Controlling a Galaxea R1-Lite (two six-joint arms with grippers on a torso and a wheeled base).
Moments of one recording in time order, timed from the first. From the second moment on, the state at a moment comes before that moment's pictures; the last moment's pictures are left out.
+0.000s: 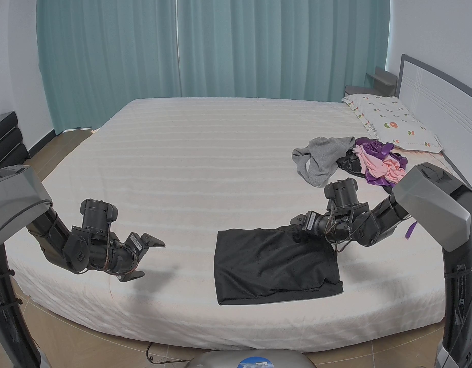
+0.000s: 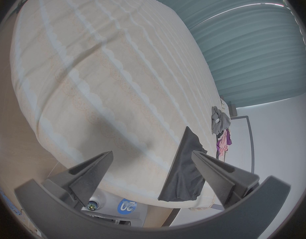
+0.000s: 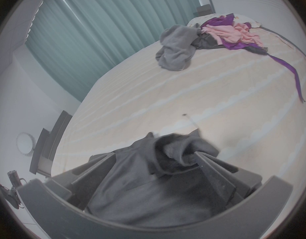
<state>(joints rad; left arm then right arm) -0.12 2.10 -0.74 -0.52 -0.32 -0.96 0.34 2.41 -1.28 -0.42 0.01 0.61</state>
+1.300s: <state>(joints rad) -0.12 2.11 -0.74 -0.52 -0.32 -0.96 0.33 2.39 -1.32 -0.42 0.15 0.55</state>
